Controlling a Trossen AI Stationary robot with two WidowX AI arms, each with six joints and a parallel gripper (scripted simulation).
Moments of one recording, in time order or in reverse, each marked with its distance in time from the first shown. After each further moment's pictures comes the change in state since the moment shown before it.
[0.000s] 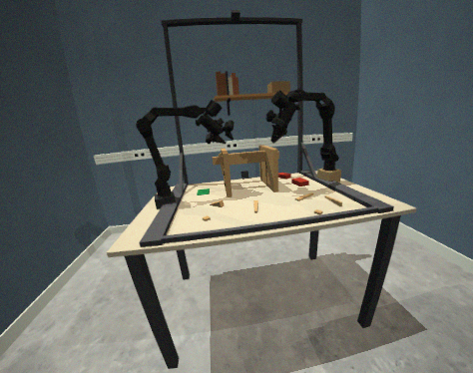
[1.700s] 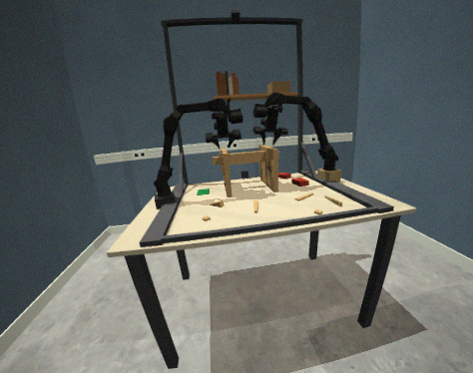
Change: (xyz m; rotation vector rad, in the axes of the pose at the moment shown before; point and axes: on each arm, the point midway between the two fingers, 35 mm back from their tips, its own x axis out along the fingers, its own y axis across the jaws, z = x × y) left arm 0.017 -0.120 0.044 0.980 -0.009 -0.551; right arm 0.007 0.015 -0.028 -0.269 0.052 0.668
